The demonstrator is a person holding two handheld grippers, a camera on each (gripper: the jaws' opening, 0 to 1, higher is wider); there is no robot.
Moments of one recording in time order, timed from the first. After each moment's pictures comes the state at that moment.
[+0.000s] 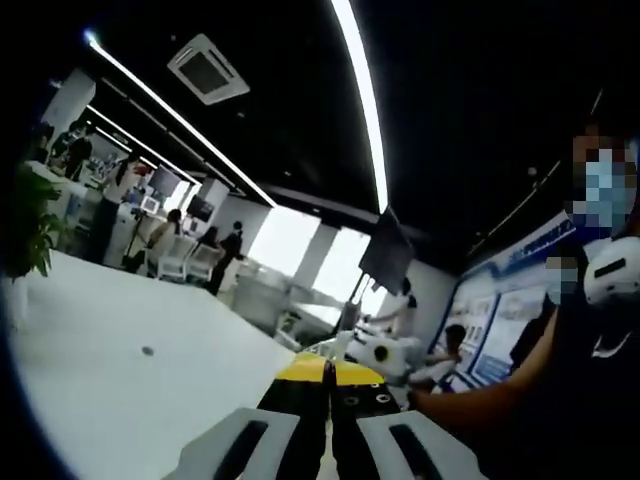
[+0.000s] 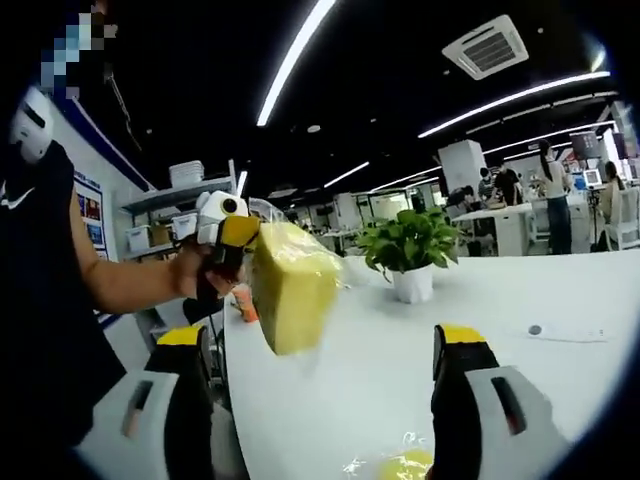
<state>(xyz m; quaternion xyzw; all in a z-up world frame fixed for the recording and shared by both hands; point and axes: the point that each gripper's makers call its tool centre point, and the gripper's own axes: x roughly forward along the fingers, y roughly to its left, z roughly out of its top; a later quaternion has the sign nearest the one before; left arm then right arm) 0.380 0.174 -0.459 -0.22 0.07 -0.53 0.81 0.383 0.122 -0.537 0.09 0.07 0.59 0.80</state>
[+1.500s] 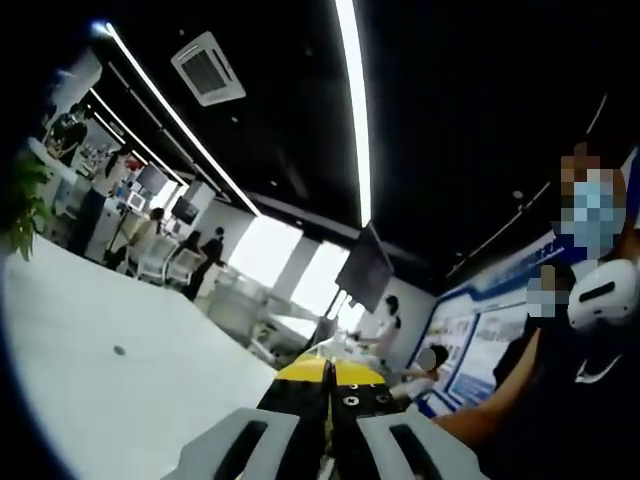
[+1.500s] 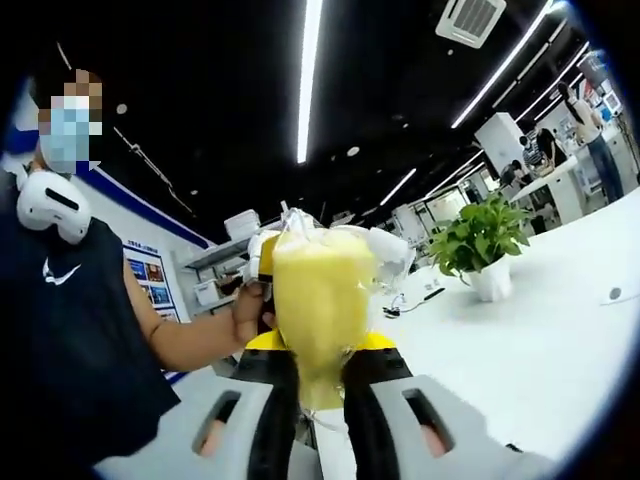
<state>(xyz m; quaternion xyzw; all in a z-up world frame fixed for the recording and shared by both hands) 0.365 0.159 -0.440 -0.26 0.05 -0.56 0.79 0.351 0.147 -0.504 0.22 0.07 0.67 0.71</state>
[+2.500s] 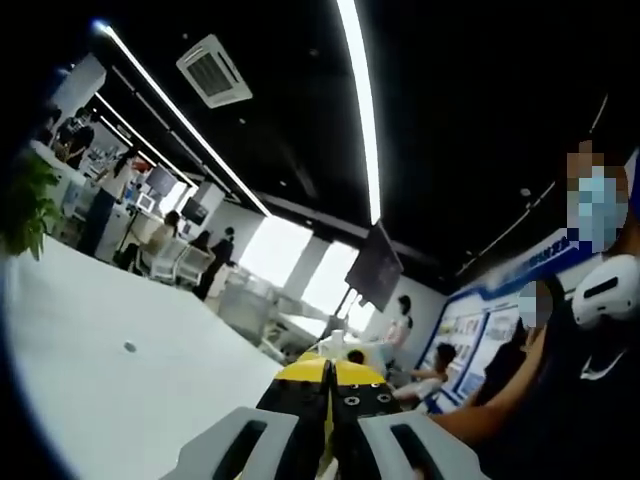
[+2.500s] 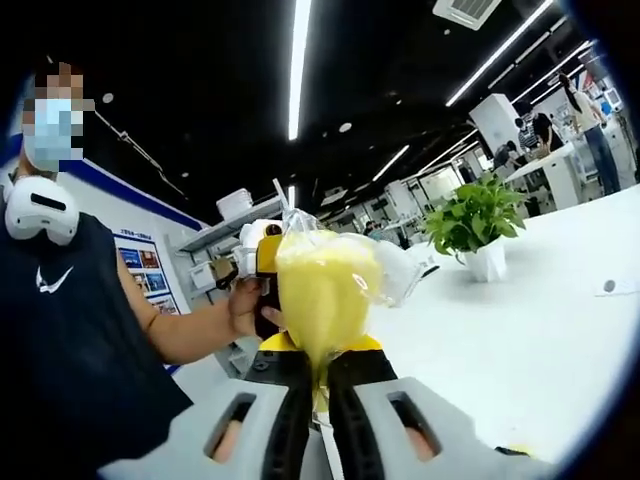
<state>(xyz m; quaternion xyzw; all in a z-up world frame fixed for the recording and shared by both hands) 0.359 0.167 -0.448 -0.26 0.05 -0.54 0.80 0.346 0.150 -0.511 0.19 0.12 0.67 0.71</state>
